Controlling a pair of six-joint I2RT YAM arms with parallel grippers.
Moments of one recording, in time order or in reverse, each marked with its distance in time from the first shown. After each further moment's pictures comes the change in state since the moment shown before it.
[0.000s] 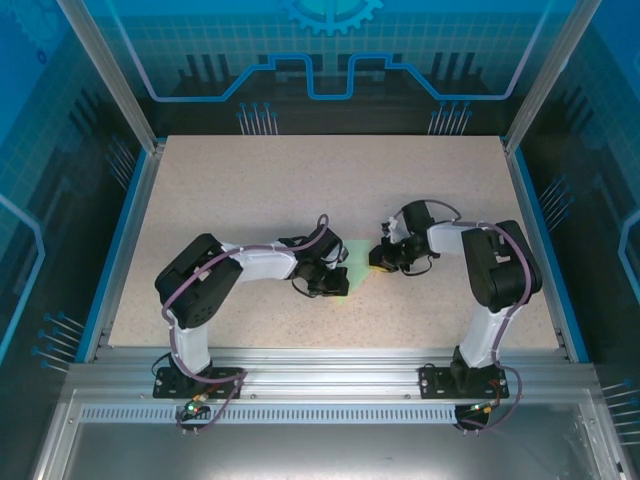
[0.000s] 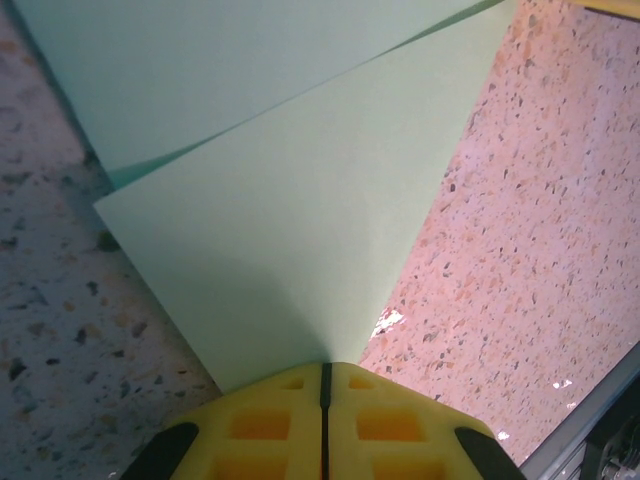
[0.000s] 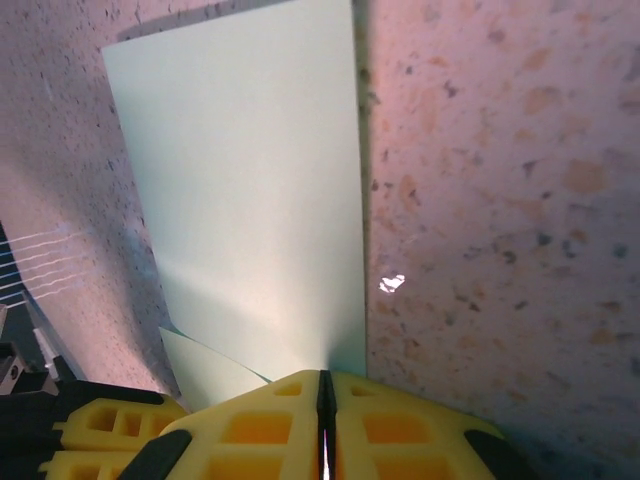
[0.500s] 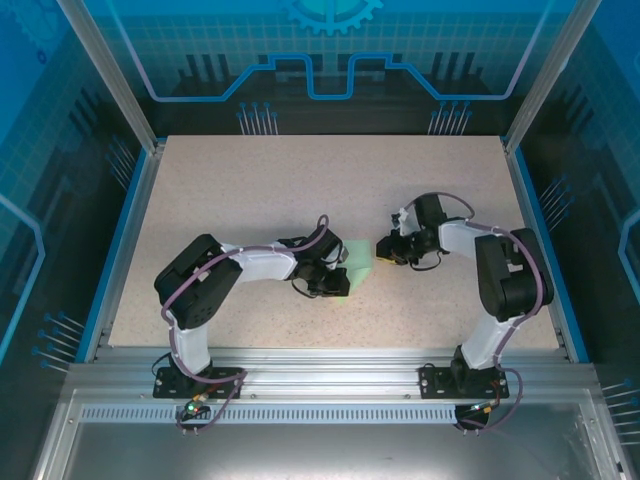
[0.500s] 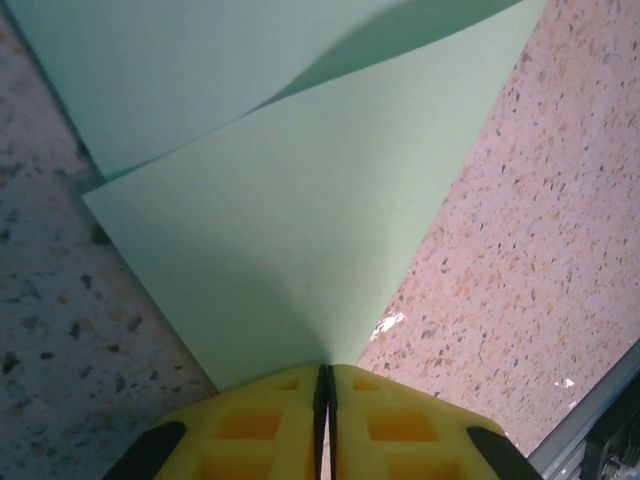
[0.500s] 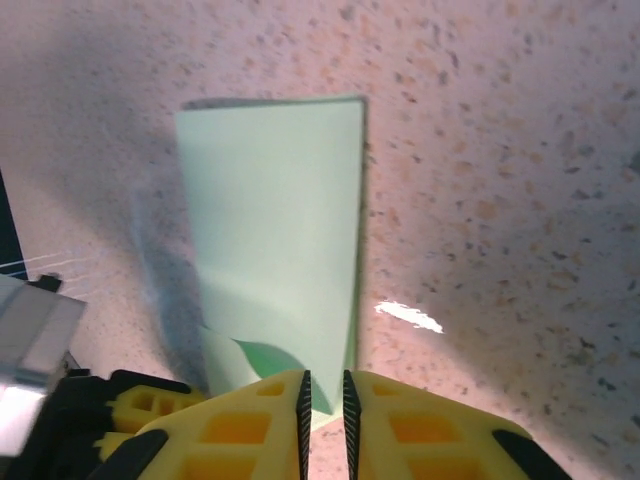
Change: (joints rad) left arm -0.005 -0.010 -0.003 0.005 0.000 -0.005; right arm -0.050 -0.105 0.003 -0.037 0.018 -0.033
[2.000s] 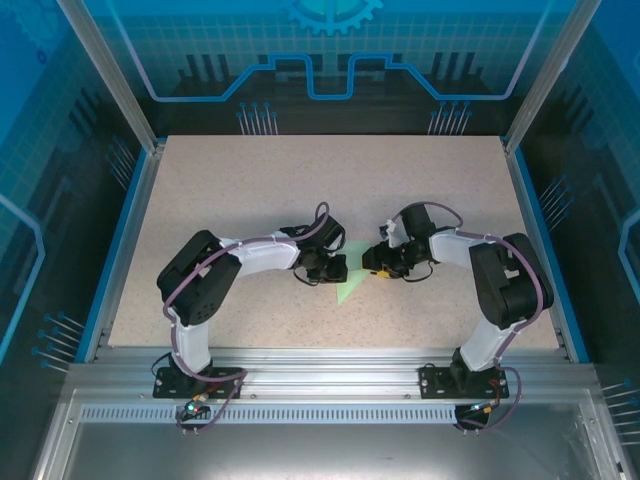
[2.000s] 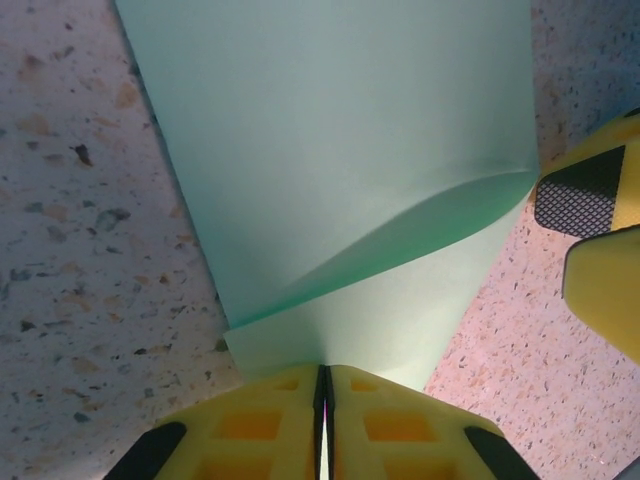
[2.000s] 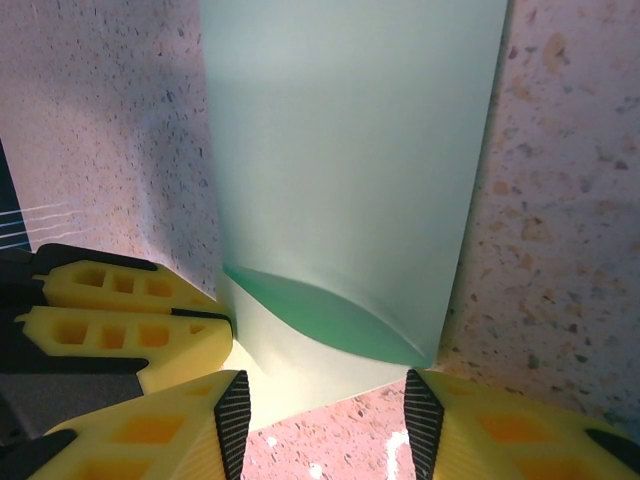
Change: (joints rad) left arm 0.031 0.026 0.119 -0.104 -0.138 0.005; right arm 0.103 -0.024 -0.079 0.042 -0.013 0.050
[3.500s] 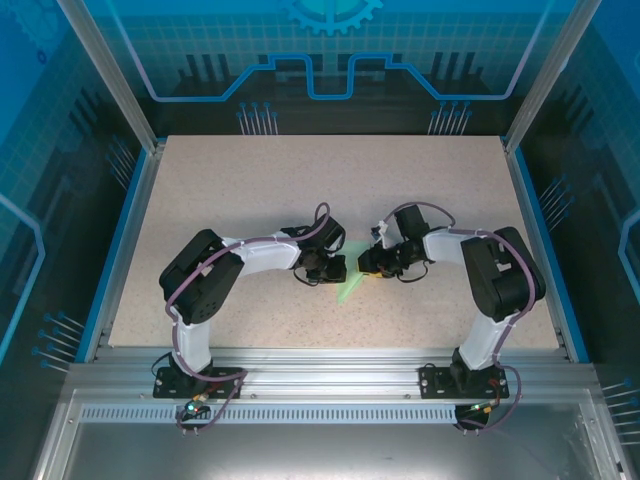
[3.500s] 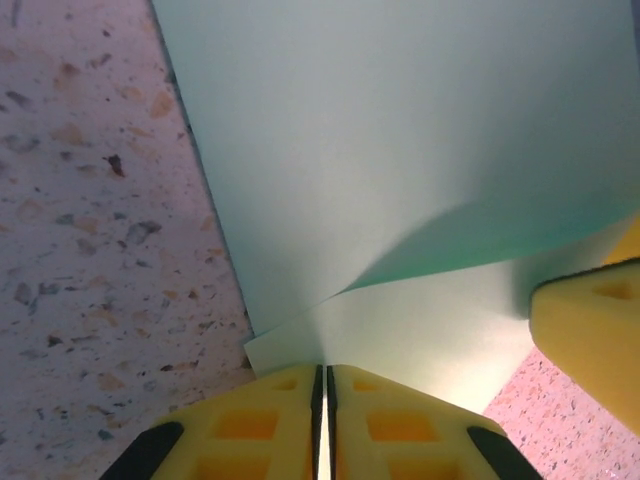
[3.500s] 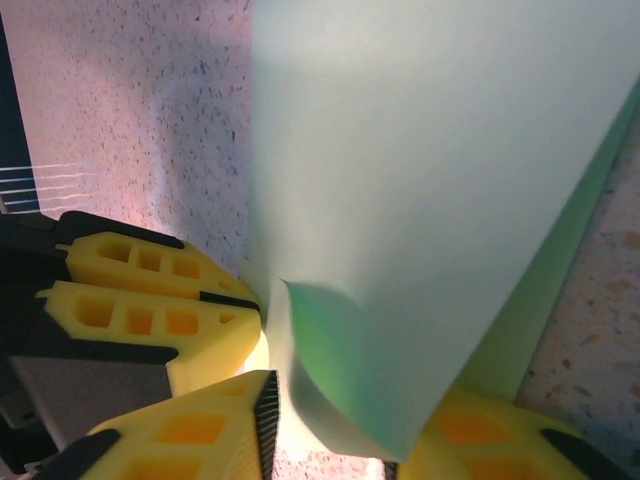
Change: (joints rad) left arm 0.001 0.014 0.000 0.001 -0.023 -0.005; right arm 0.026 0.064 0.017 0.045 -0.062 -0.076
